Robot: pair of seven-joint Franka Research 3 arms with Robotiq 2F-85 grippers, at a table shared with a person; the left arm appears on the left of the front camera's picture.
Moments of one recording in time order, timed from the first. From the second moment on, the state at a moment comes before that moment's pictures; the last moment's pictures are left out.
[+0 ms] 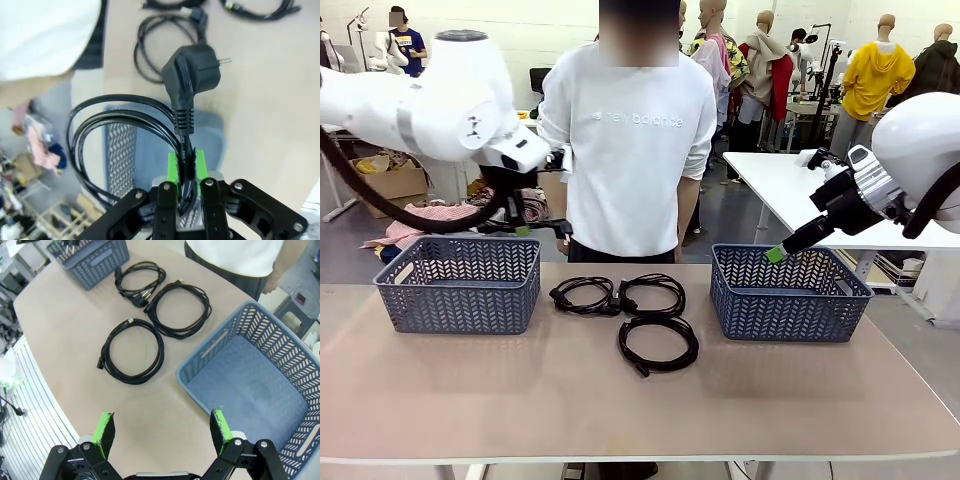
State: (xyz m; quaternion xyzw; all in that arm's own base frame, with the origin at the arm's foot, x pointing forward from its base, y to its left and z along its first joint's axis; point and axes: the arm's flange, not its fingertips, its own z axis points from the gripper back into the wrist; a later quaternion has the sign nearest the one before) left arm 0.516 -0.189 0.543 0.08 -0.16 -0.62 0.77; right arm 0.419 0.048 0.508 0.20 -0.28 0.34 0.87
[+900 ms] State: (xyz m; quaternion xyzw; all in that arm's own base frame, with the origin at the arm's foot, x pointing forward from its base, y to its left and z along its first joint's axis) left arm 0.539 -0.081 0.466 0.07 -0.15 -0.51 0.84; right arm 0.419 0.048 0.508 0.20 -0.28 0.34 0.87
